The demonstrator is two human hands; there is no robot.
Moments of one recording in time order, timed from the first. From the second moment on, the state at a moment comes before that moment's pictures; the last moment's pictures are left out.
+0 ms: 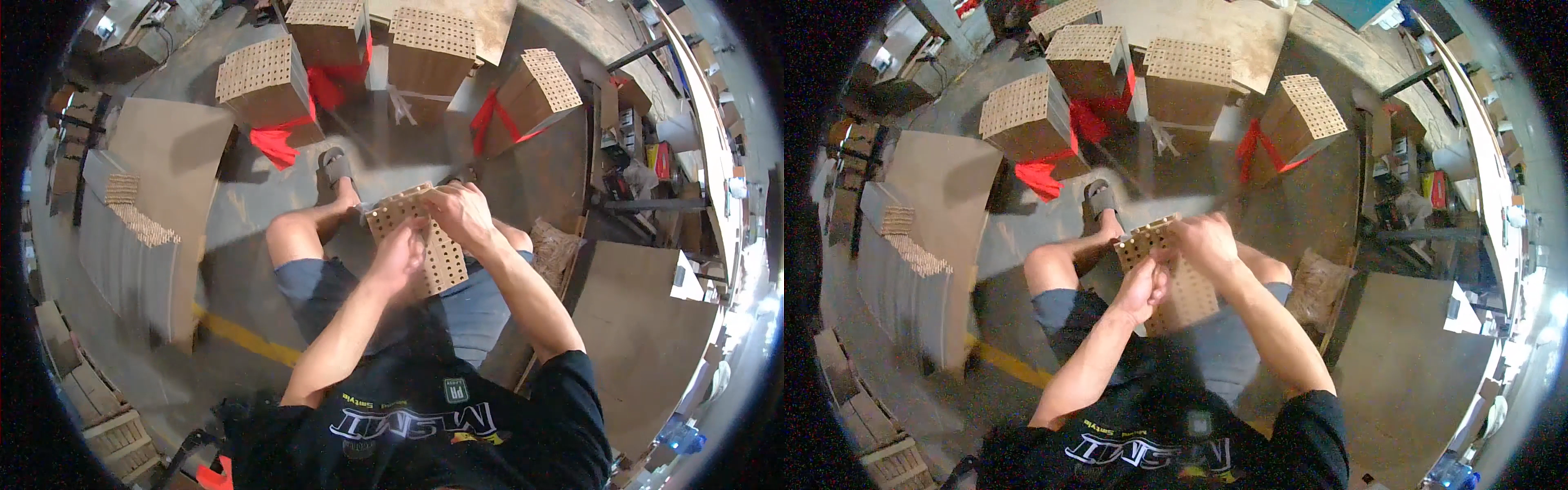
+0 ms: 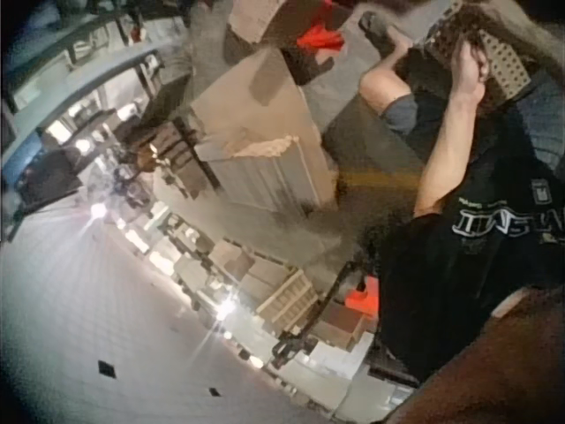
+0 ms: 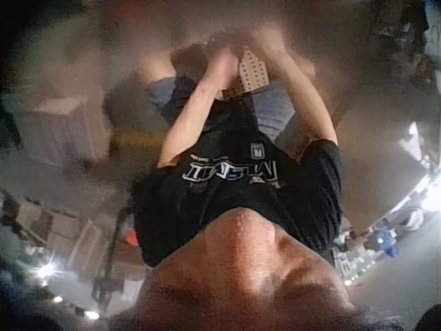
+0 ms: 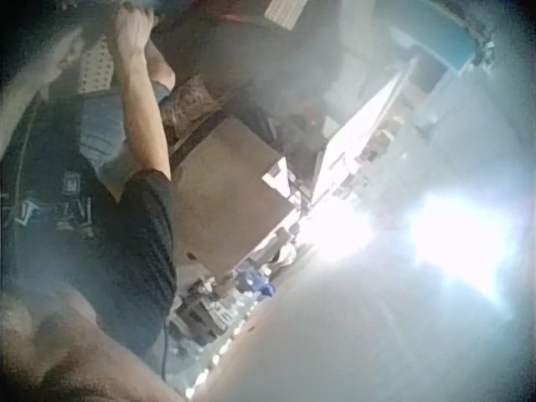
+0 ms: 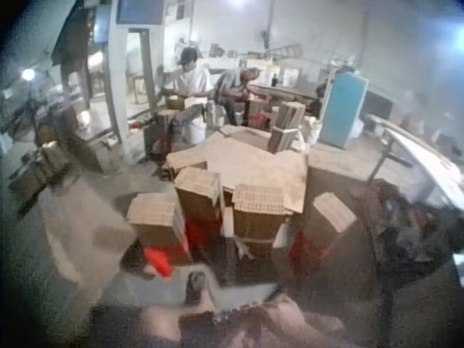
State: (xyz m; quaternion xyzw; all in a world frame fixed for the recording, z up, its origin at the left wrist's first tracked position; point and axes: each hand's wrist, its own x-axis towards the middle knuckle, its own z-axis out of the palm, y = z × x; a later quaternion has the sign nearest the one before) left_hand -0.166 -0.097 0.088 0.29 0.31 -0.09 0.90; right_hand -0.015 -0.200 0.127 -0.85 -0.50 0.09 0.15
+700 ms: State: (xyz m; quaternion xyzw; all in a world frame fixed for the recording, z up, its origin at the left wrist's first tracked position) left_hand -0.169 -0.090 0.094 0.39 0.36 -0.05 0.85; right_hand -0.049 -0.213 0.126 -0.79 -0.19 0.25 0.52
